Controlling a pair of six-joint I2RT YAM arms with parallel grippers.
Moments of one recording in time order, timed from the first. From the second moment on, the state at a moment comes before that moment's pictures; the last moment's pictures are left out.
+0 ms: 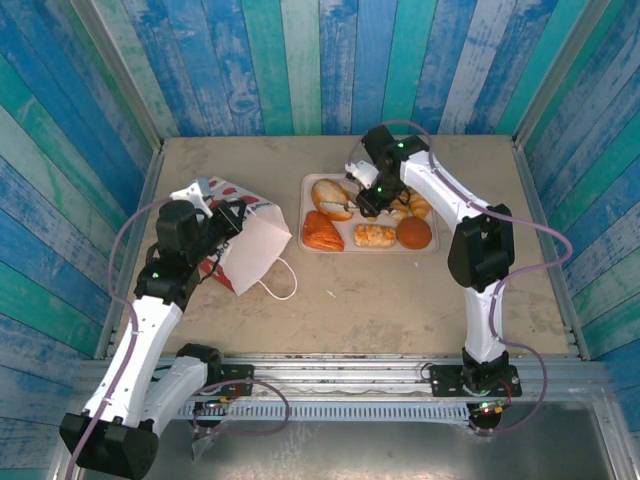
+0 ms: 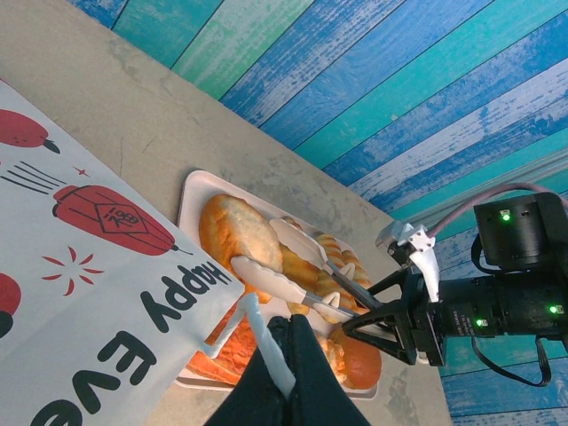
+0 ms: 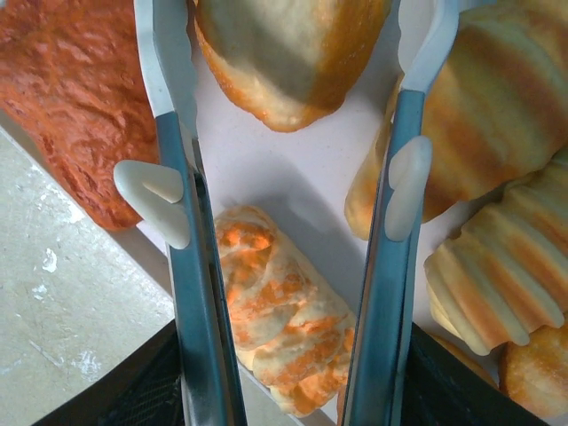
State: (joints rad) left arm -0.19 0.82 0.79 -0.28 0.24 -0.76; right arm 0.47 2.09 1.93 -1.16 -0.11 -0.32
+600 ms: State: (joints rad) left arm -0.19 0.82 0.79 -0.28 0.25 -0.76; right arm 0.46 1.87 1.79 -1.09 -0.09 -0.27
